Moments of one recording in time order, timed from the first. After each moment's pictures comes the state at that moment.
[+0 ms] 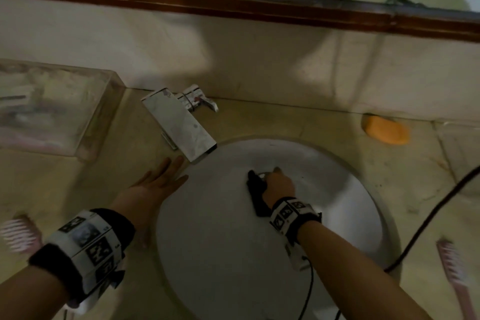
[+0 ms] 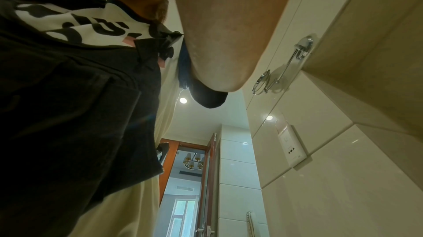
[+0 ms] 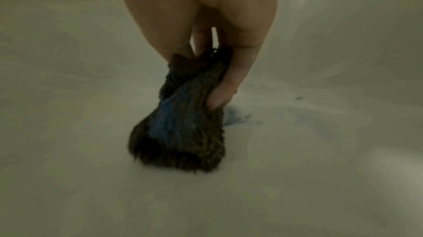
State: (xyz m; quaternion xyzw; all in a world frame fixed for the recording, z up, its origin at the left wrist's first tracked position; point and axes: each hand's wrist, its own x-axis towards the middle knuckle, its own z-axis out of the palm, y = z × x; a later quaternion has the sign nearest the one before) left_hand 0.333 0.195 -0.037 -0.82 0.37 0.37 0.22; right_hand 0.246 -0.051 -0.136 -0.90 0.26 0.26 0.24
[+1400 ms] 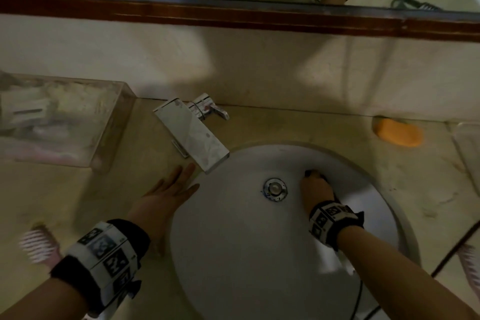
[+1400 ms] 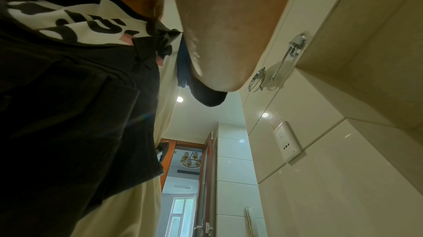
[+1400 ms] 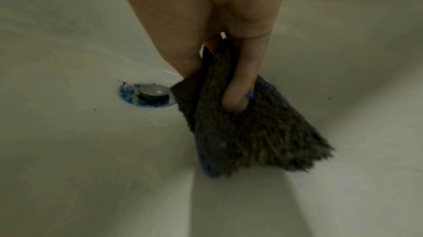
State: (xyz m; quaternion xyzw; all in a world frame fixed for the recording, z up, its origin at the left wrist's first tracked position) left_hand 0.331 0.192 -0.031 -0.82 0.38 0.38 0.21; right_hand 0.229 -0.092 -0.131 -0.91 0.29 0.30 0.06
